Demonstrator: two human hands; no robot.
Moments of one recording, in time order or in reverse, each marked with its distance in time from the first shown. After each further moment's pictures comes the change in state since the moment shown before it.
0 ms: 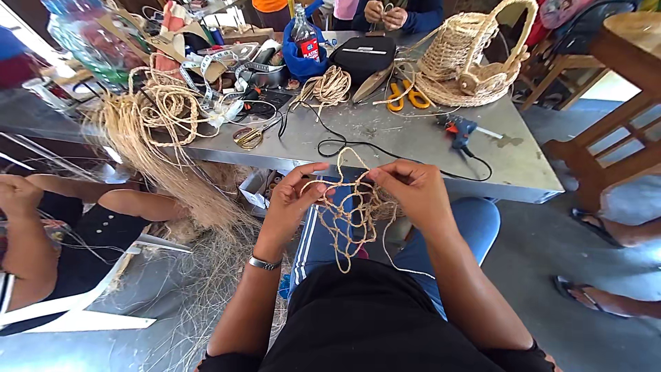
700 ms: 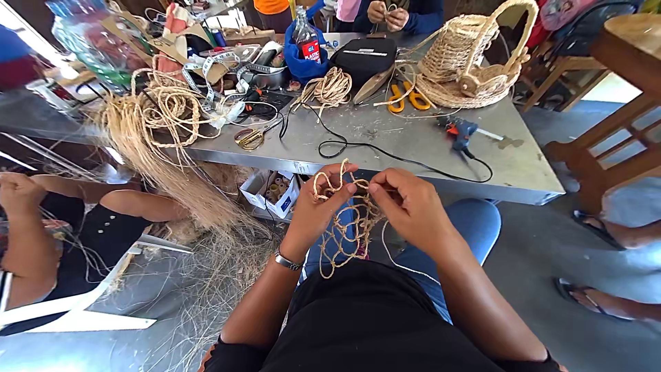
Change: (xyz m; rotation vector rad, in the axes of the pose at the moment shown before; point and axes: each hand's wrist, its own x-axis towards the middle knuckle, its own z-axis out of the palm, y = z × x) left_hand 0.010 -0.005 0.040 0.041 0.015 0.022; right_hand -0.014 -0.008 -0.001 -0.267 -0.124 -0.197
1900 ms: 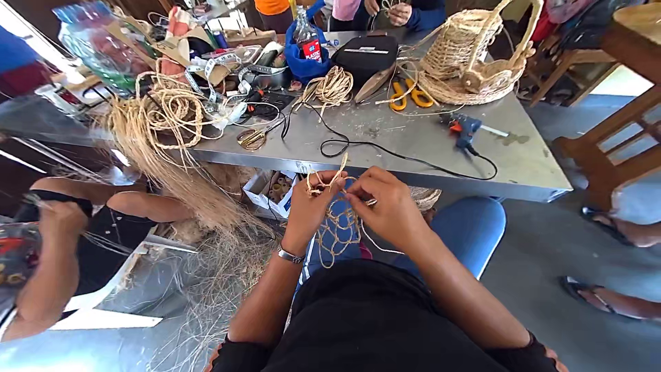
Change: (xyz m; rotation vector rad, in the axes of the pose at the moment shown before) left_hand 0.001 -0.016 -0.011 0.132 0.159 -0.066; right_hand 0.008 0.004 0.037 -0.053 -0.002 -0.095
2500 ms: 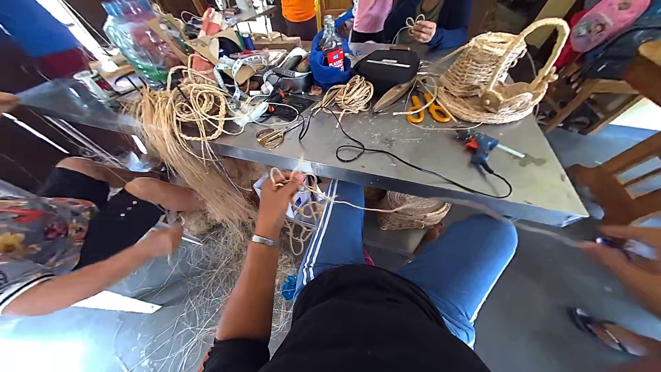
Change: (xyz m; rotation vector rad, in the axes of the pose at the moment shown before) left_hand 0.009 -0.029 -0.081 0.055 0.294 -0.152; right_hand -0.127 0.060 -0.240 -0.434 -0.140 0.570
